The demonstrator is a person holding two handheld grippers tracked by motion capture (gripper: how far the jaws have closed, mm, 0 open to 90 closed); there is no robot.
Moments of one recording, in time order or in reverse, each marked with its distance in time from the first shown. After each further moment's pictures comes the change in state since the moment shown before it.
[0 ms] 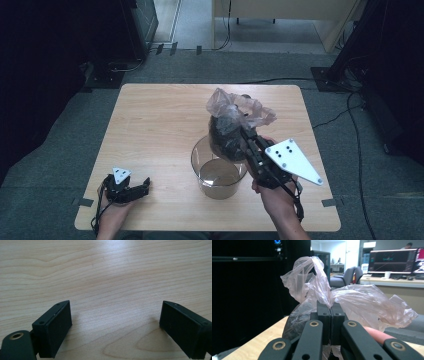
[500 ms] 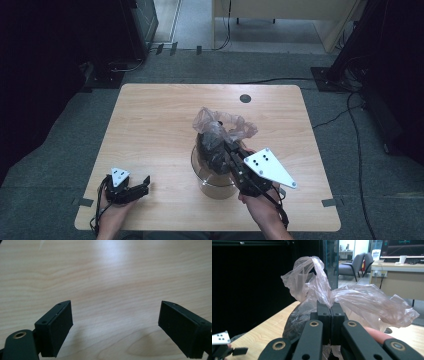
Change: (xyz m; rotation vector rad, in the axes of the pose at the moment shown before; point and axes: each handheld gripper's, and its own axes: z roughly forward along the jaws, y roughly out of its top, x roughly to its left) left arm -0.001 0.001 -0.008 -0.062 -0.001 0.010; right arm 0.024 -0.036 0.010 0.100 0.061 0.011
